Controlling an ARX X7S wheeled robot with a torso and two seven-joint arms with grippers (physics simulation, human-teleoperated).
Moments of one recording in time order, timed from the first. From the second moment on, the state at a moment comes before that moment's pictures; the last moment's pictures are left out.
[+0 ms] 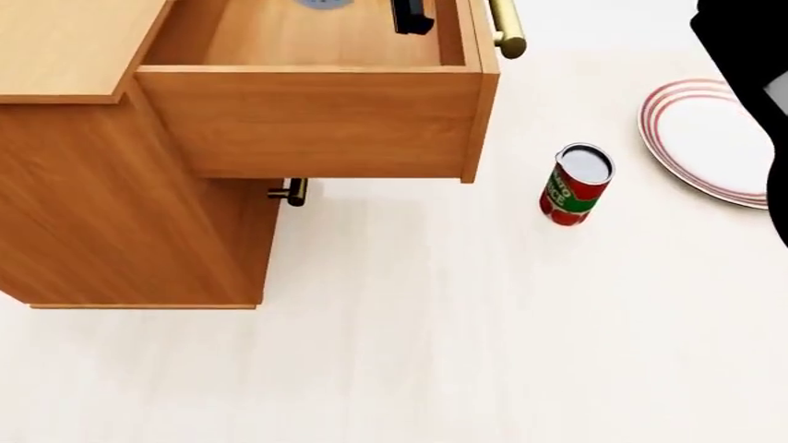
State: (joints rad) left arm -1.02 -1.05 -0.64 0.89 -2.42 -0.93 -0.99; right arm 2.21 0.00 -1.54 1.00 0.55 0.23 -1.13
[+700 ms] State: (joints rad) left arm -1.01 -1.06 -0.66 0.89 -2.45 -0.91 -0.99; right arm 2.26 0.00 -1.52 1.02 0.58 0.23 -1.15
